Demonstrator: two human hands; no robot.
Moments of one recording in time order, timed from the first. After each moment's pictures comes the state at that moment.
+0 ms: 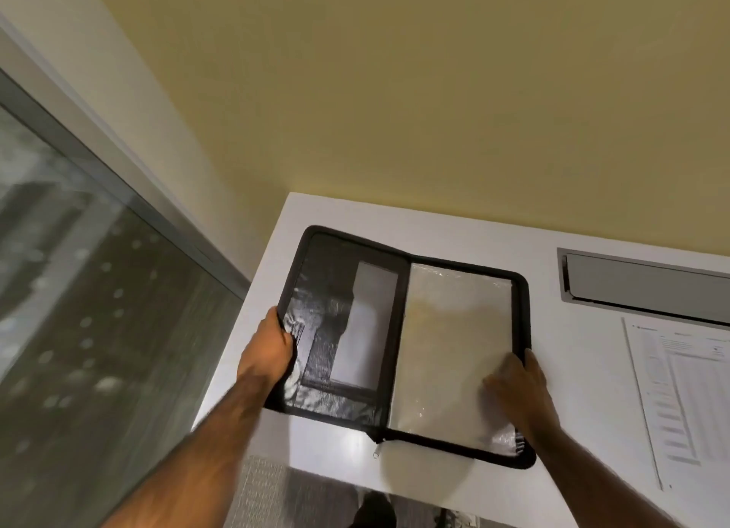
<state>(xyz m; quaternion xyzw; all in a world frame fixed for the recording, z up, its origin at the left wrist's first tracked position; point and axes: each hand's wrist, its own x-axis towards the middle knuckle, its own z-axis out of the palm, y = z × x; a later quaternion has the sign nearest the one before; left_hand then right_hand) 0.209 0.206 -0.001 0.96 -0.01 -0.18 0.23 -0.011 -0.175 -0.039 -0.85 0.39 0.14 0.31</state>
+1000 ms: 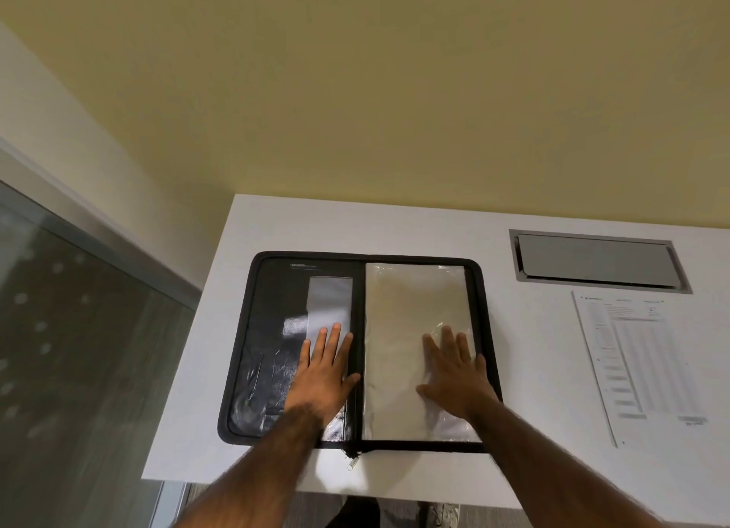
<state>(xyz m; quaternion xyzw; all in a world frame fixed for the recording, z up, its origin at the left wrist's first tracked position) 0.138 0.108 -0.067 0.91 -0.34 -0.22 0.00 0.008 -0.145 -0.057 -0.92 0.19 0.29 0.17</state>
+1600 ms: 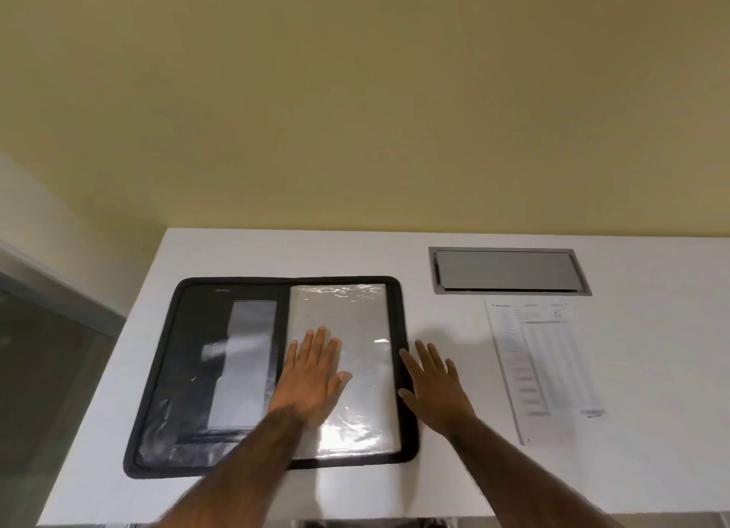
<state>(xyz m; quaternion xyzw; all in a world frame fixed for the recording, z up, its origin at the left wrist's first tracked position) 0.084 -0.014 -0.027 0.90 -0.38 -0.20 0.03 -0.068 -0.238 -0.033 -0.95 0.18 0.19 0.16</state>
